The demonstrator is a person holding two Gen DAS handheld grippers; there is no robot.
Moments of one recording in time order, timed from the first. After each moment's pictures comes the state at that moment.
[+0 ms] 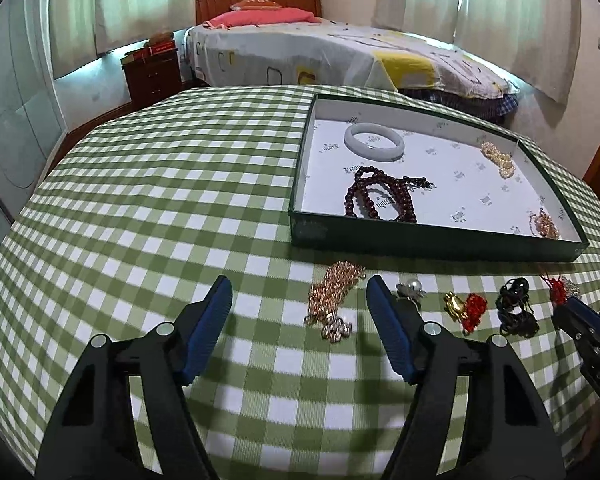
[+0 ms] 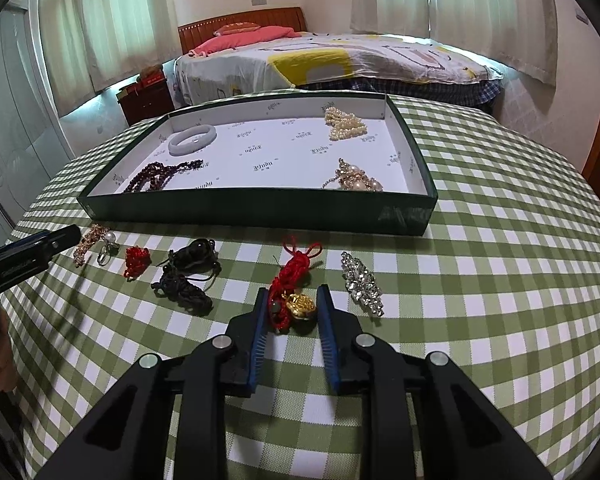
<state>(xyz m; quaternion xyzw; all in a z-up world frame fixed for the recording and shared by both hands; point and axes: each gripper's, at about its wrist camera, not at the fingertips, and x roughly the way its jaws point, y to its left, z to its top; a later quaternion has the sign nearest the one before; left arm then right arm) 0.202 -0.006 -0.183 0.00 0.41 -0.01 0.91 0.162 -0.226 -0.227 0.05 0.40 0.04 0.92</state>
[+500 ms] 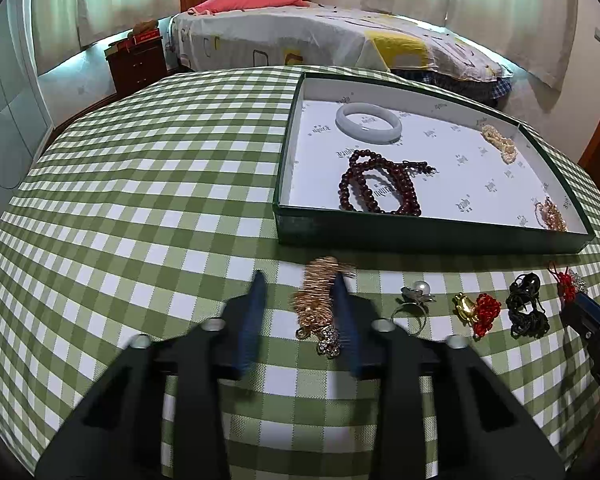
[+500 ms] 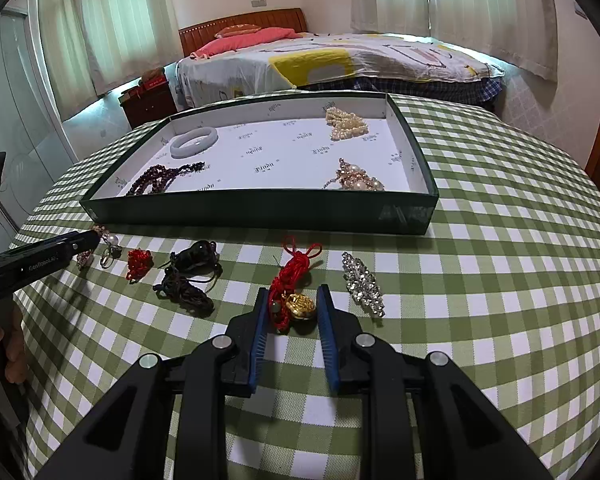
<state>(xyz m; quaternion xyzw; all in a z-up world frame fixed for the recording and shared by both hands) 0.217 -0.006 -0.195 0.00 0.43 -0.04 0.90 0.163 -0.229 -0.227 0.05 0.40 0.05 0.92</state>
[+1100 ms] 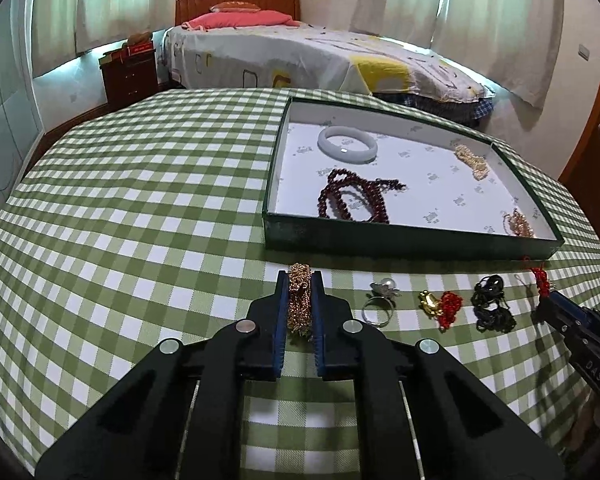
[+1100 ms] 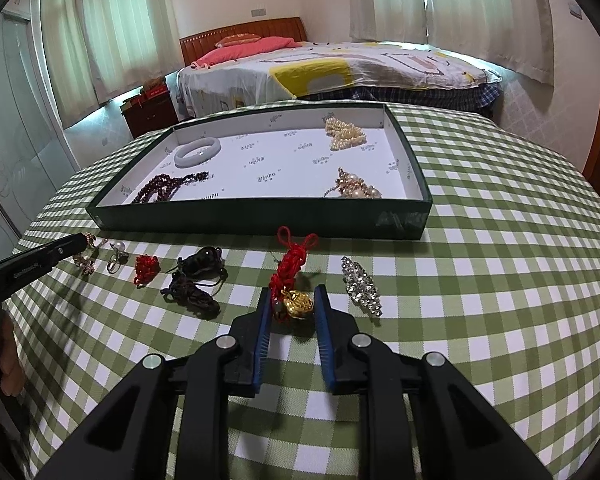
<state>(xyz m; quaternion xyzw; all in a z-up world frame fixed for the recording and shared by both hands) 0.184 0.001 -0.177 -0.02 0.40 -0.06 0.92 0.154 -0.229 -0.220 0.06 0.38 0.04 0.92</state>
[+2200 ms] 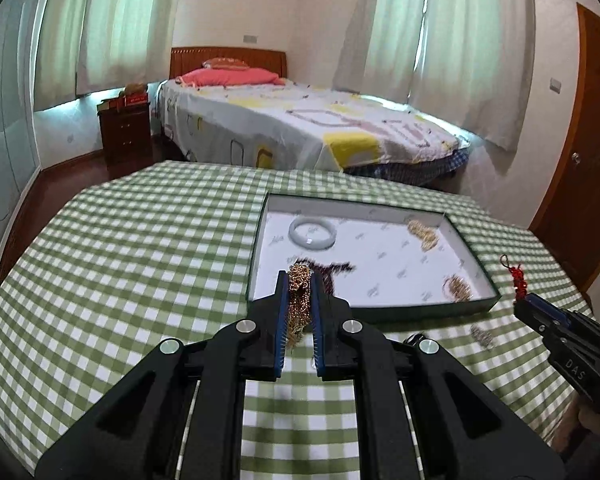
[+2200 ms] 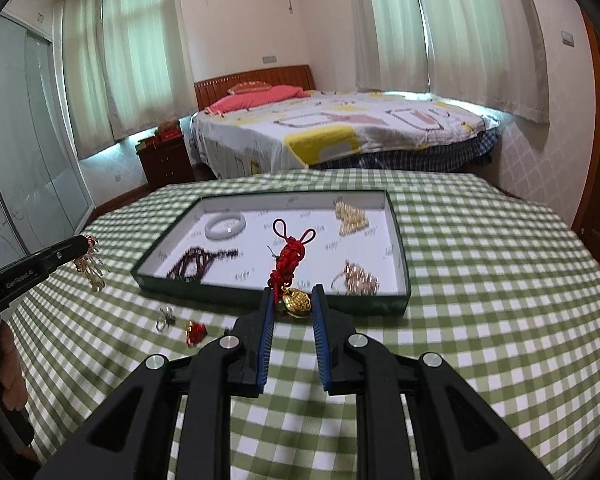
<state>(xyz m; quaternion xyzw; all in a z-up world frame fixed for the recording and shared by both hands) 0.148 -0.004 -0.085 -0.04 0.30 -0.09 0.95 0.135 -0.227 -0.147 0.06 0.29 0.05 0.95</state>
